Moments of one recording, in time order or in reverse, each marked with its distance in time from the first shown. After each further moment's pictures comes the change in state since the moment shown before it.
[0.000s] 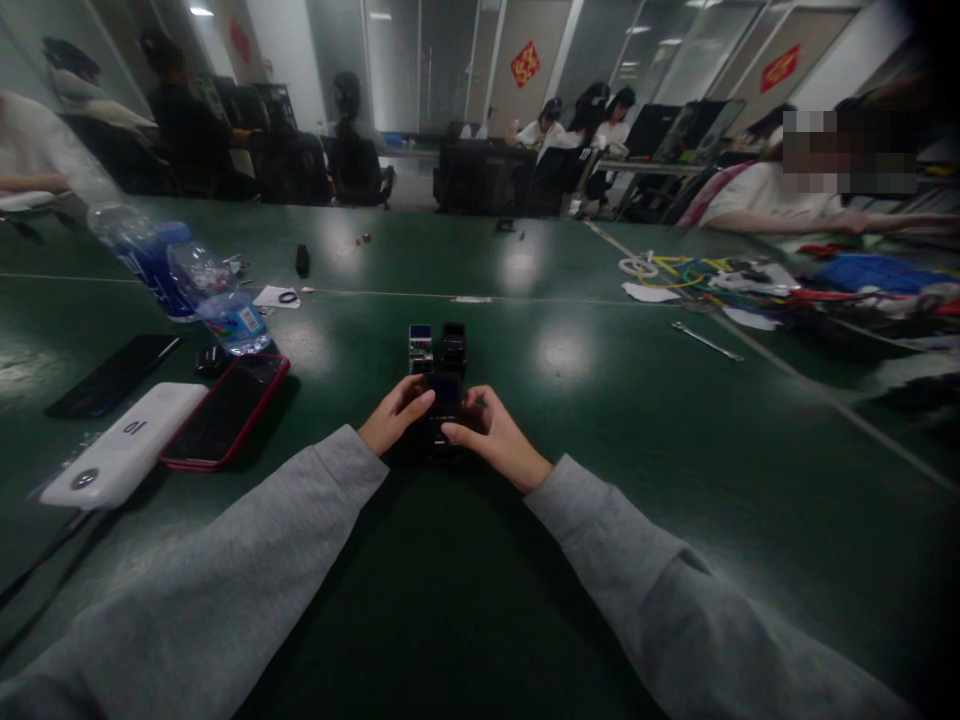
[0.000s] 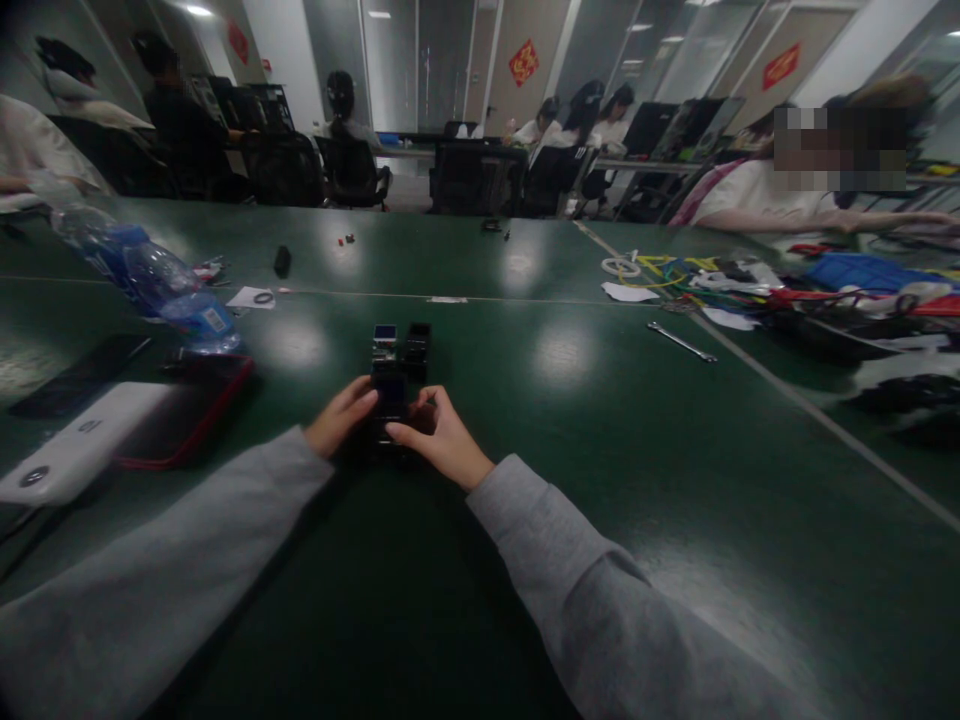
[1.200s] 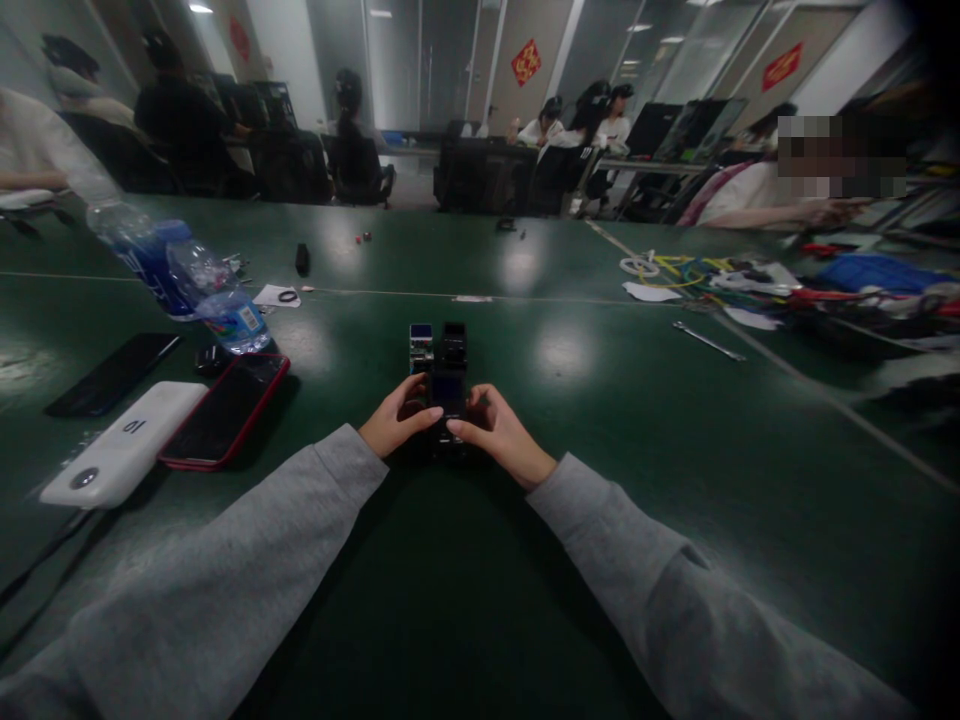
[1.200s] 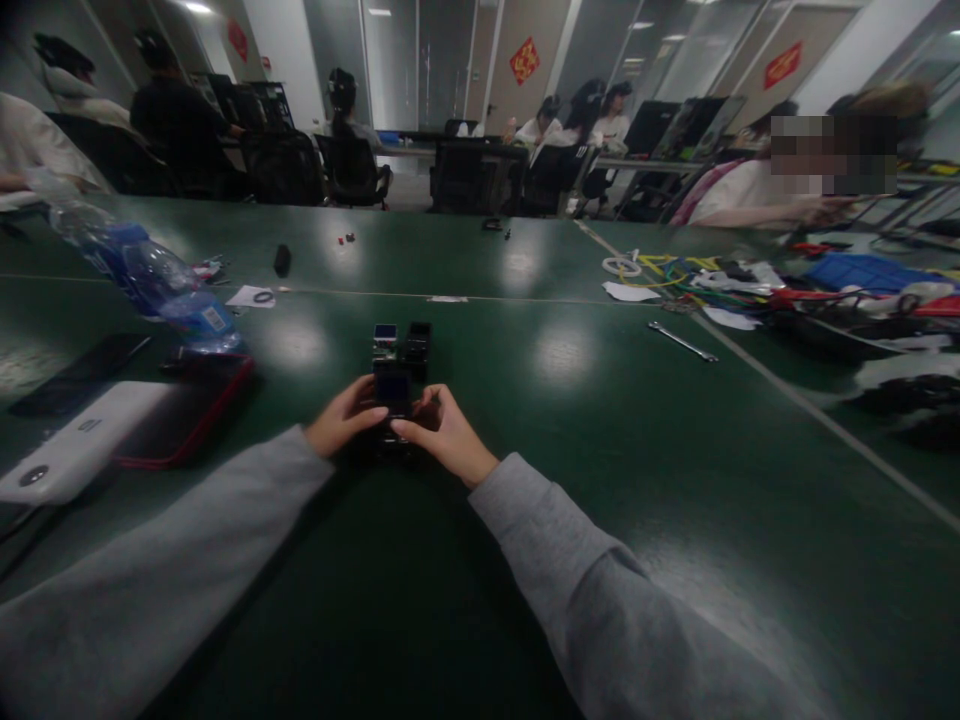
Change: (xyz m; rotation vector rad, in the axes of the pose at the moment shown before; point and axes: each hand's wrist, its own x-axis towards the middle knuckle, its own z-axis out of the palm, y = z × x) left_hand -0.003 0.002 -0.001 0.103 -0.083 0.048; right_hand 0.001 -0.002 -0.003 0.045 0.017 0.008
